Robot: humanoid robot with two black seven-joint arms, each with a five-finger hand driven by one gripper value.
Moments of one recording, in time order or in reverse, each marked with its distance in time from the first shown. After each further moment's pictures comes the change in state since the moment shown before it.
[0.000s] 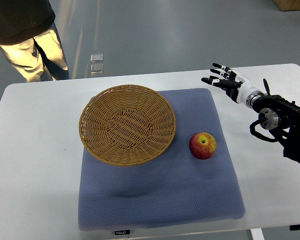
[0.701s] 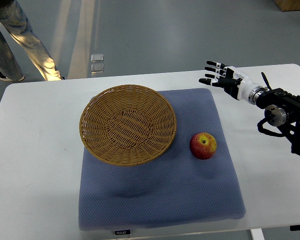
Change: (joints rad) left arm 0.000 0.000 0.000 -0.001 0.000 0.001 0.000; right arm 0.026 -0.046 -0.015 0.010 -0.112 0.153 0.000
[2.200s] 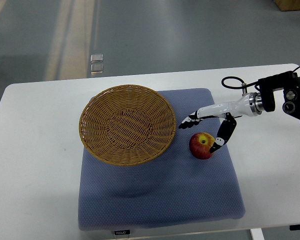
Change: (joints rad) left arm 0.000 0.000 -0.003 0.009 0.000 0.000 0.000; right arm 0.077 -0.347 -0.103 0.698 -1.102 0.297 0.071
